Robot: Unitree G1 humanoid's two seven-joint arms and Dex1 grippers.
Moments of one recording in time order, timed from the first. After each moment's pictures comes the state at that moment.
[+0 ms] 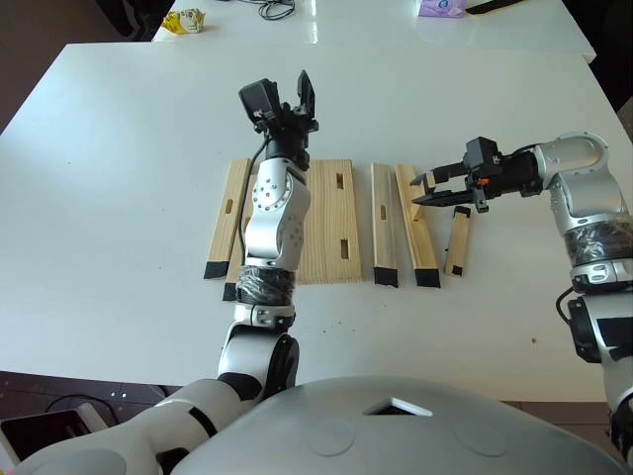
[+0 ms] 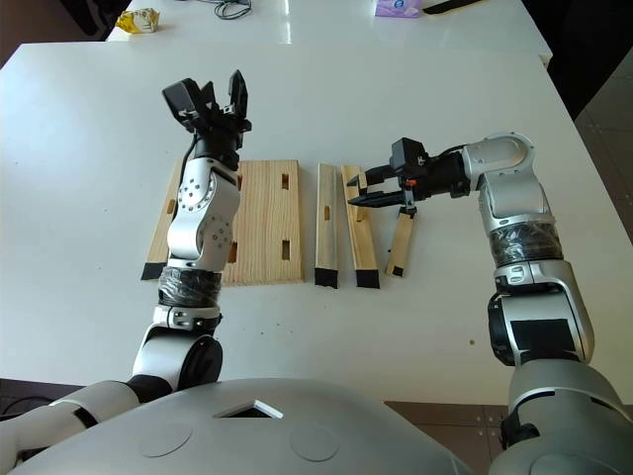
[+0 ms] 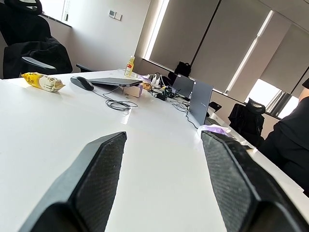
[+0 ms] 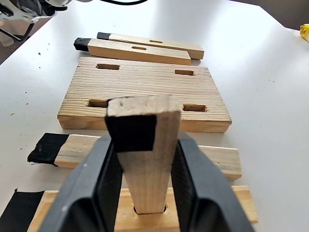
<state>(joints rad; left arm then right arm) -0.41 -0.17 0.03 0.09 -0.26 0.08 0.15 -0.58 -0.63 0.16 0.49 0.26 -0.04 1.56</state>
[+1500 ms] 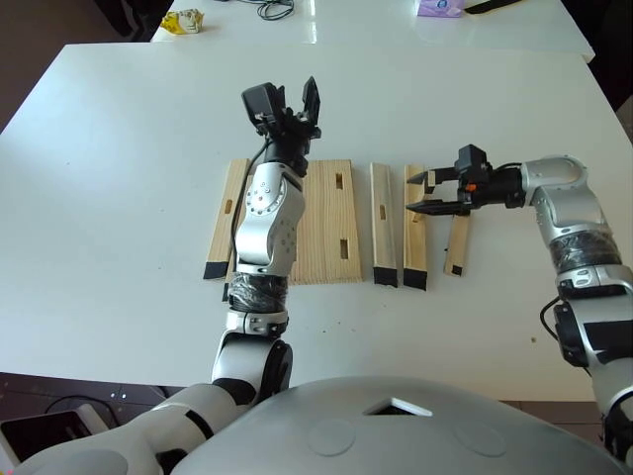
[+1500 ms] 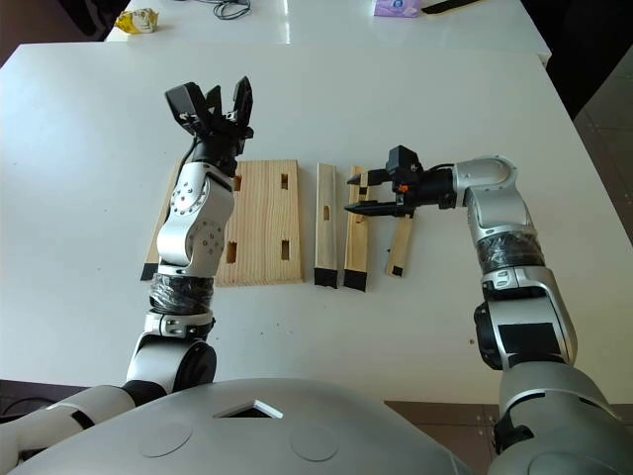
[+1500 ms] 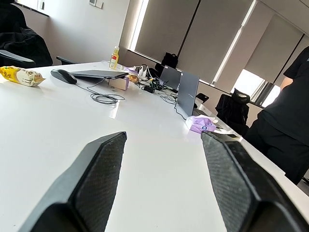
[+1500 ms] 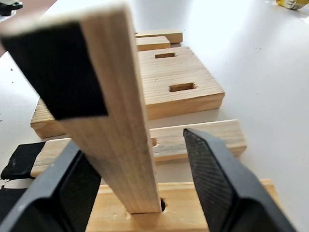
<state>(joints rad) -0.37 -0.13 0.01 0.01 -0.31 0.16 0.09 -0.57 -0.58 0.13 0.59 0.24 0.01 1.47</state>
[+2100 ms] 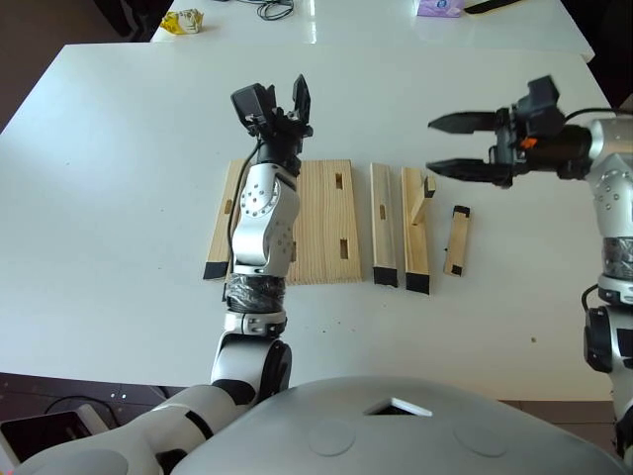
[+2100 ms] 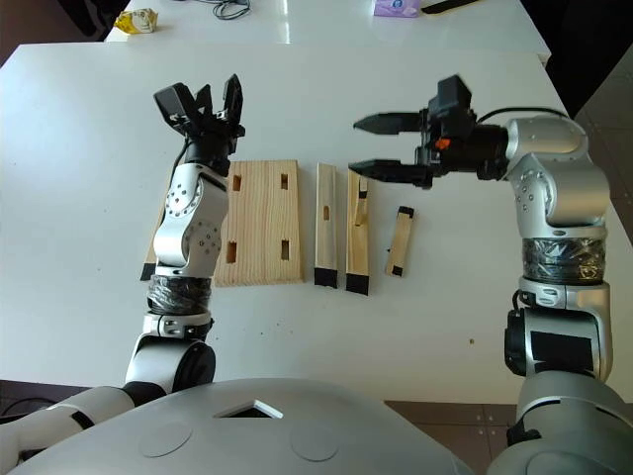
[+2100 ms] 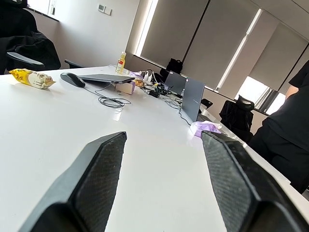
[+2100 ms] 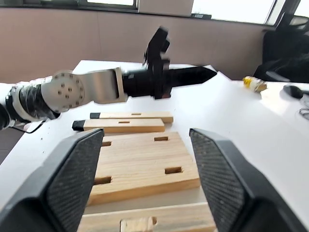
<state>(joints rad) -0.36 -0.13 0.04 0.02 -0.32 0.14 0.09 -0.53 -0.67 -0.07 0.02 0.58 0.47 1.35</state>
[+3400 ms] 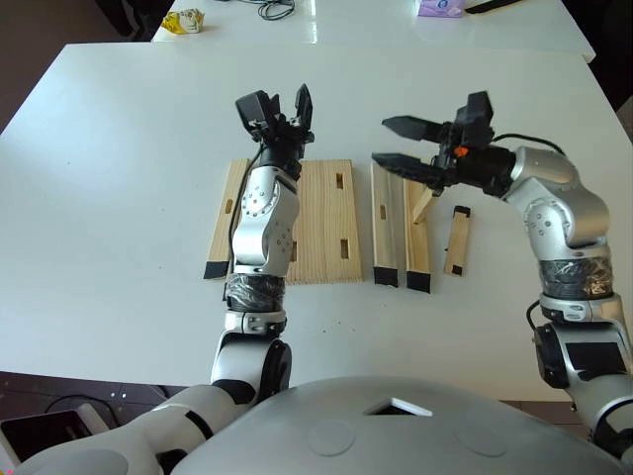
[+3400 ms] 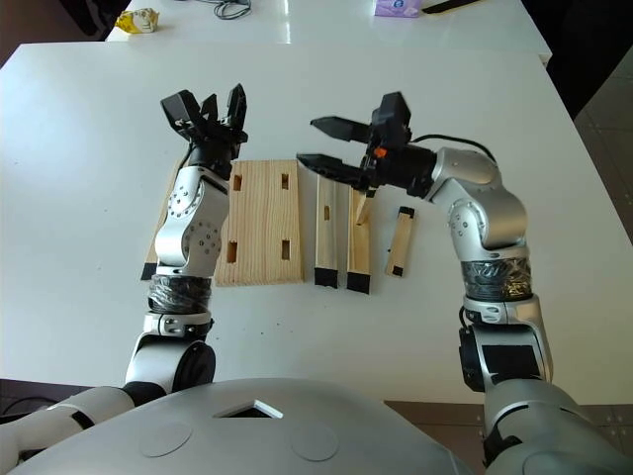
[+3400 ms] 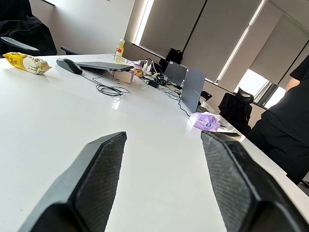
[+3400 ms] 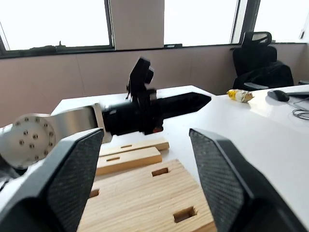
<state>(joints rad) -0.36 -0.13 0.05 0.05 -0.34 0.16 0.06 -0.45 -0.48 -0.03 -0.11 0.68 0.51 1.01</state>
